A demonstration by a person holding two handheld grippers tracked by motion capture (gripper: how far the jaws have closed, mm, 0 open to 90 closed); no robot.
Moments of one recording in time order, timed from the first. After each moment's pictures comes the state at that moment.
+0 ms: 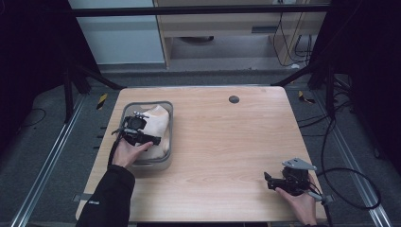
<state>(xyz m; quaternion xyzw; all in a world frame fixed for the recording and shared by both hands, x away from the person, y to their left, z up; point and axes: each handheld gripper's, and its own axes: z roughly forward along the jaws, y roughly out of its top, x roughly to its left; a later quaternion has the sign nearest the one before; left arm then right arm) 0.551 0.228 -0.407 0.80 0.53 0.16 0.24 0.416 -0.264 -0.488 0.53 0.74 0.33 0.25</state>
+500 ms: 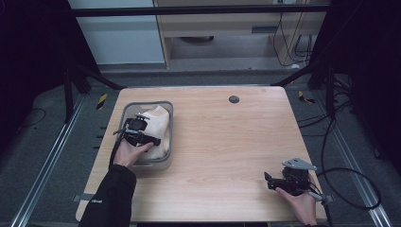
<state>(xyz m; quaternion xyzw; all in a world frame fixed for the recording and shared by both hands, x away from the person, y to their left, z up) 0.557 0.228 -0.420 0.80 0.54 0.13 0.23 0.416 -0.264 -0.488 0.54 0.74 0.33 0.25</state>
